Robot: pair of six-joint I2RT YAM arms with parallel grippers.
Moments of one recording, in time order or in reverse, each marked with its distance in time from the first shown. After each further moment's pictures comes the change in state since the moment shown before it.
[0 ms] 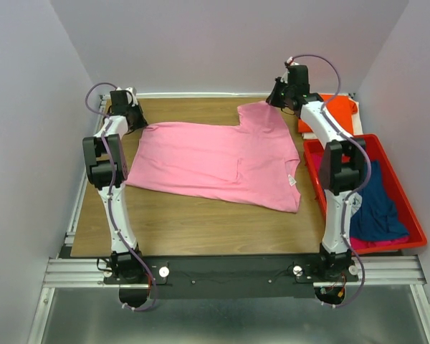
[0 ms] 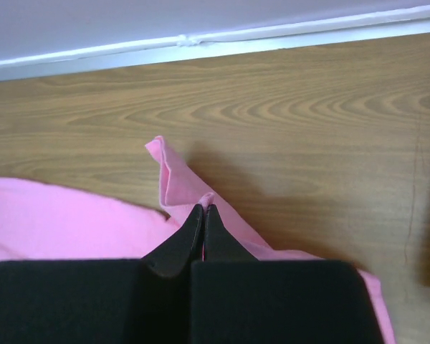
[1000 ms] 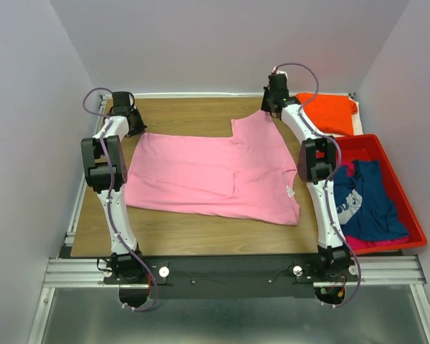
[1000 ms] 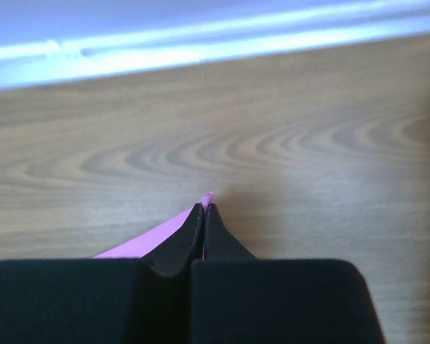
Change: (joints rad) left arm -0.020 -0.114 -0.115 -0.111 -0.206 -0.083; right arm 0.049 0.354 0.336 -0.079 0.262 -0.071
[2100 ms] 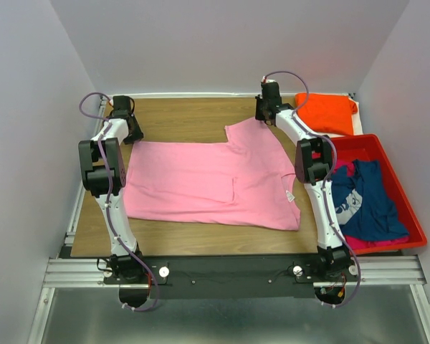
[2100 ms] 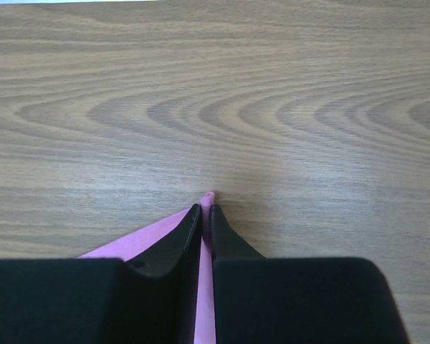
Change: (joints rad) left arm -0.005 -0.080 -0.097 -0.069 -0.169 0.006; right arm 0.035 0.005 -0.070 0.044 -0.047 -0.074
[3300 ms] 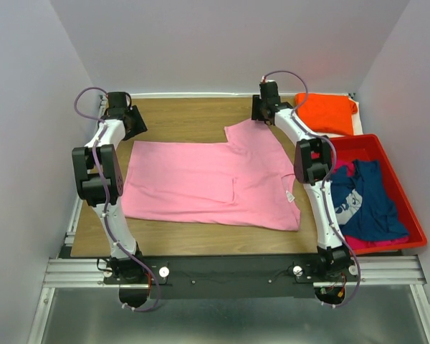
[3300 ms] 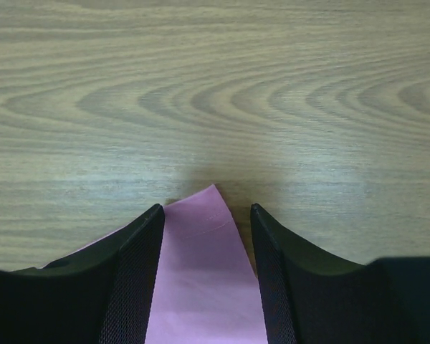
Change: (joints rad) left arm -0.002 -0.153 -0.095 0.062 0.137 -0.024; right arm 0.006 0.000 0.032 -0.070 0.044 0.007
